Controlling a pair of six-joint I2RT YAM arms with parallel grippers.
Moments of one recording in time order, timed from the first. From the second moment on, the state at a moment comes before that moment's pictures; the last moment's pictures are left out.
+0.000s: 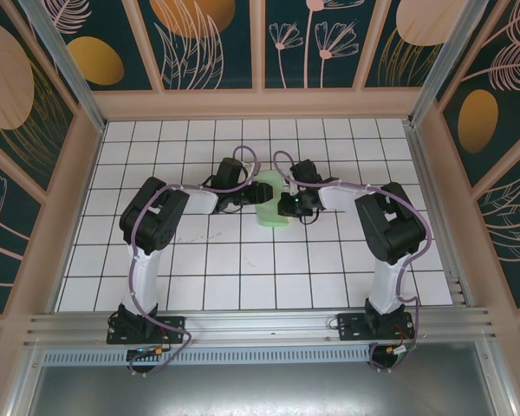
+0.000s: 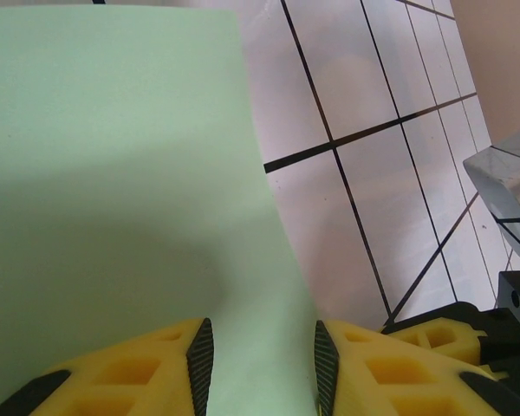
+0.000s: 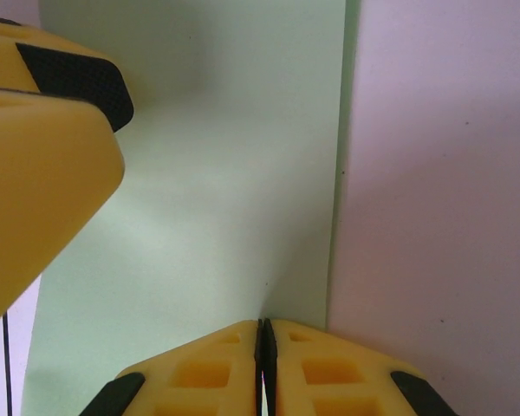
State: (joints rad) left arm -0.52 2.13 1.17 0.31 0.54 -0.61; right arm 0.50 1.91 1.10 -0.30 -0.30 0.44
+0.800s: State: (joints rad) left arm -0.52 2.13 1.13 0.39 0.54 -0.61; right arm 0.38 2.01 1.33 -0.29 -0.46 0.47
